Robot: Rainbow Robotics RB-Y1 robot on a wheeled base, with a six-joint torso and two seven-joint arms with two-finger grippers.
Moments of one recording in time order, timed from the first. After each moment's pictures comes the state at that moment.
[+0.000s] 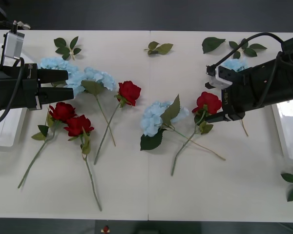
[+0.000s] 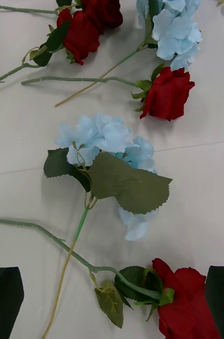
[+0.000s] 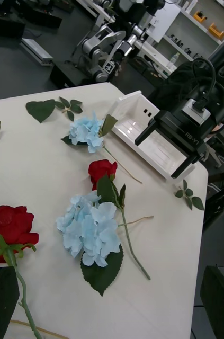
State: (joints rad) right arm -0.67 -1.14 0.62 -1.76 -1.73 0.96 2.60; left arm -0.28 1.26 -0.34 -1.77 2.53 0.82 -2.69
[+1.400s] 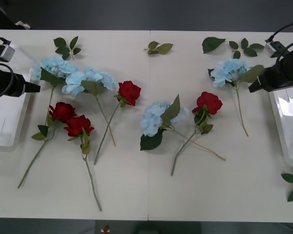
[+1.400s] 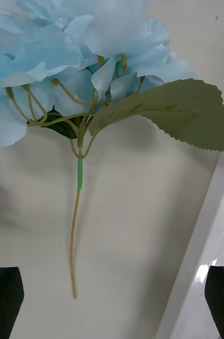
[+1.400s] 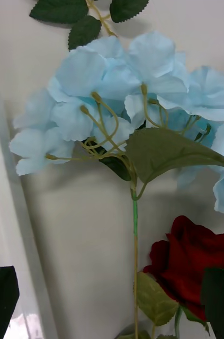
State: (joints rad) right arm -0.86 -1.02 0.62 -1.18 -1.19 1.18 1.56; left arm -0.55 0.99 -0.24 -1.21 1.34 1.01 -1.92
